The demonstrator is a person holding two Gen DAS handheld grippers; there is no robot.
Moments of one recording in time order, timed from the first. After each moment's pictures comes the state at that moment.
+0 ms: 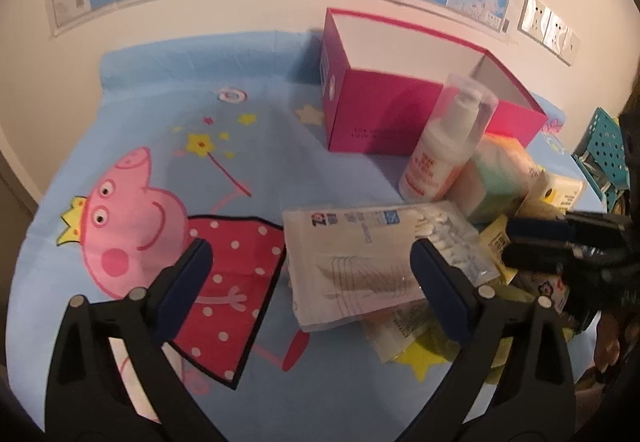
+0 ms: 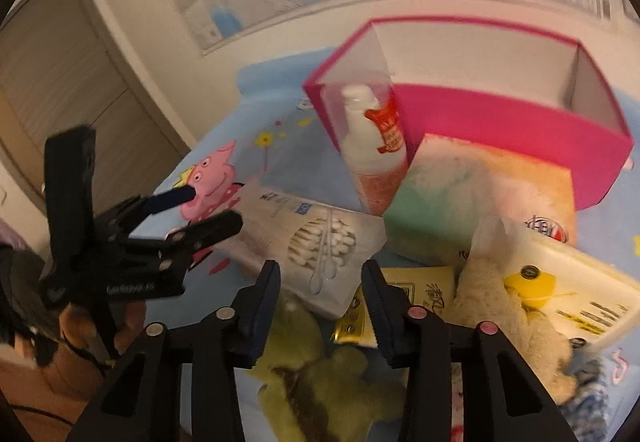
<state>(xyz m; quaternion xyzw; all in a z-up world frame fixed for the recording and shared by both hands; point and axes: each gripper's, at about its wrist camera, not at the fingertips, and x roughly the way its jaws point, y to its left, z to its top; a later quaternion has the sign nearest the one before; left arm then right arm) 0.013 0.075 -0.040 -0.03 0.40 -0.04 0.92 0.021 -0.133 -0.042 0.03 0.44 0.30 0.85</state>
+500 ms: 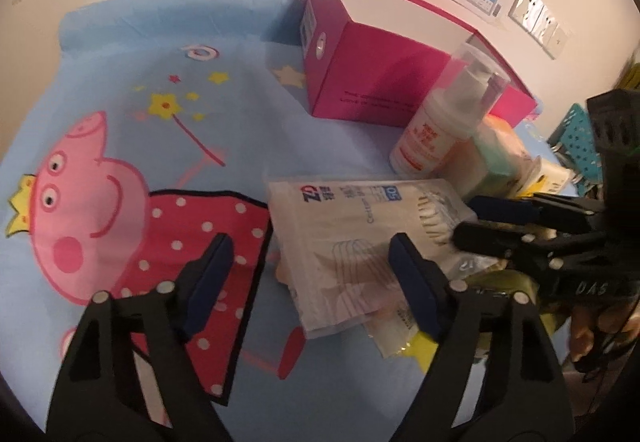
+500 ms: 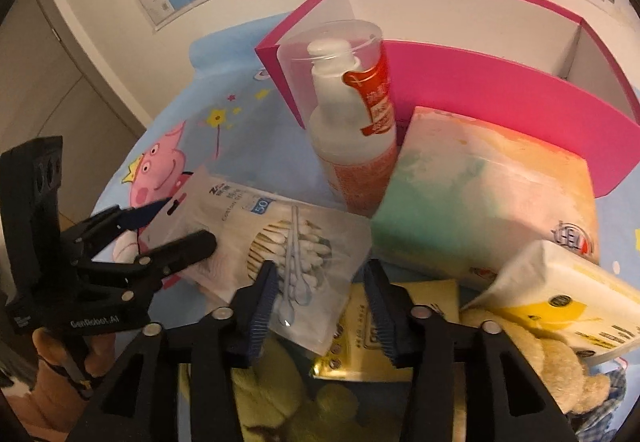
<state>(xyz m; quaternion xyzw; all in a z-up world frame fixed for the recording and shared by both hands) 0.033 0.090 -0.063 -0.08 0.45 -0.12 0.88 0.042 -0.102 -0.060 -0.02 0.50 0.23 0.83</state>
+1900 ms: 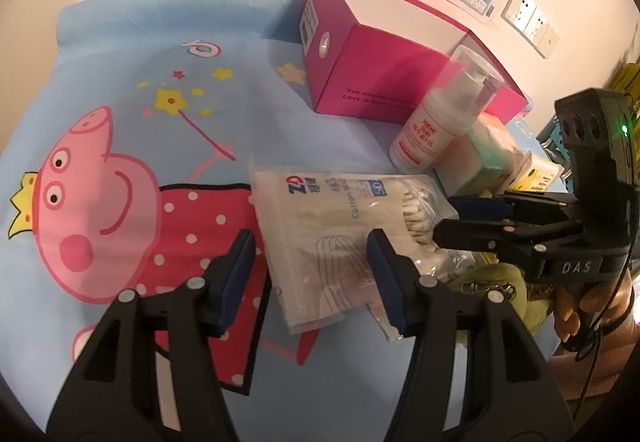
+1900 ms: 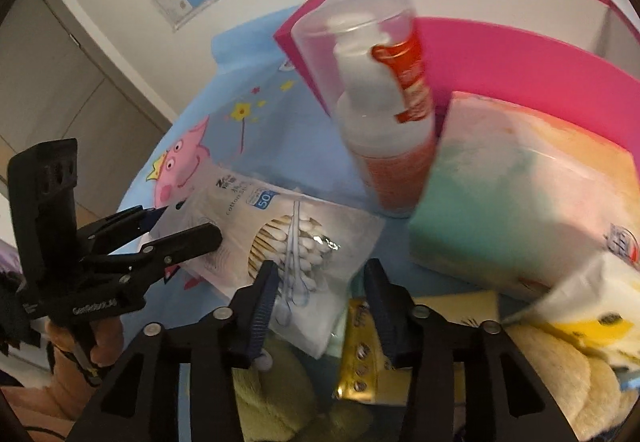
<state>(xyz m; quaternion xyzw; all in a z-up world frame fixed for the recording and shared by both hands) 0.026 0.105 -0.059 -0.08 0.45 -0.13 0.88 0.056 -0.091 -0.076 0.04 0.52 0.30 0.80</state>
